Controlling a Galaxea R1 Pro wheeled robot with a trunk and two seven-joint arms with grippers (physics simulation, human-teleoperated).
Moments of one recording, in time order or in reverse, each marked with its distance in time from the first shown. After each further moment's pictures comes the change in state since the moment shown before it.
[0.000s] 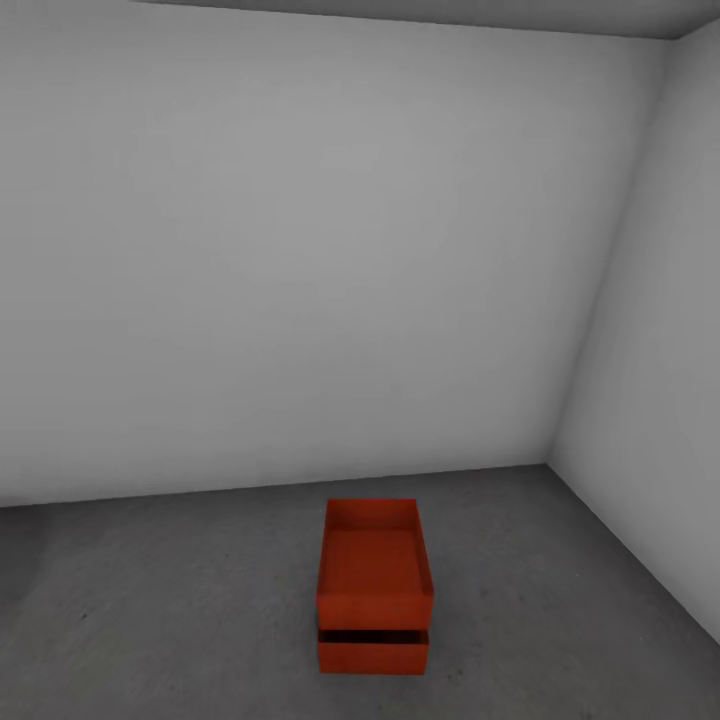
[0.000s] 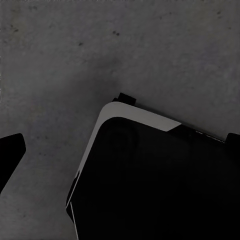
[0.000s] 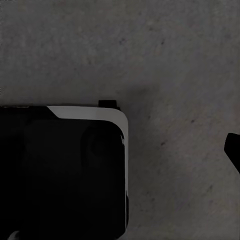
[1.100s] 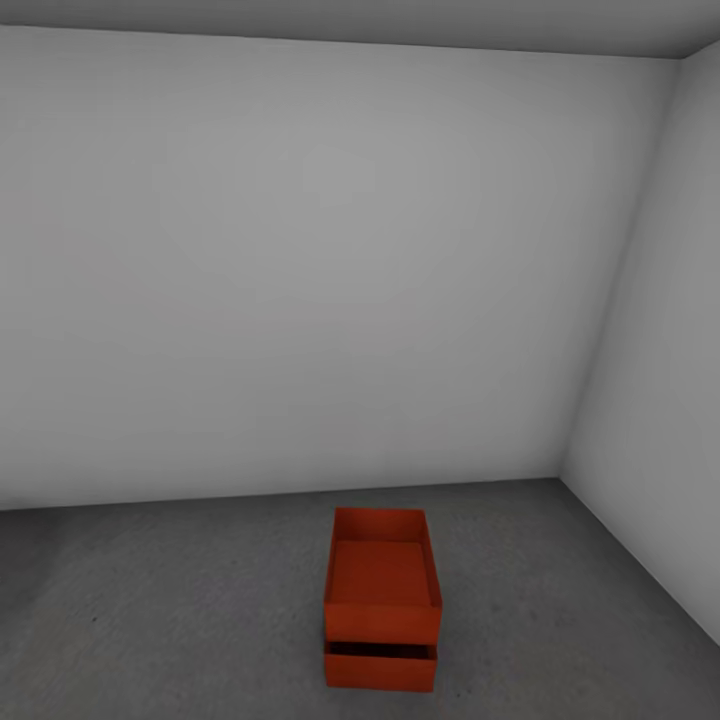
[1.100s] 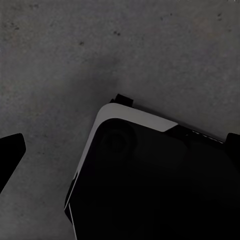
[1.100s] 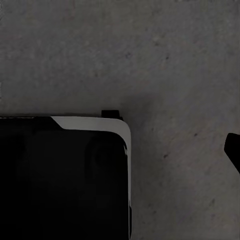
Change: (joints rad) left arm 0.007 -0.002 -0.002 0.000 -0.009 0.020 -0.001; right arm 0.000 0.003 -0.001 0.000 -0.001 -0.003 0.006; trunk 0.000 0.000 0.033
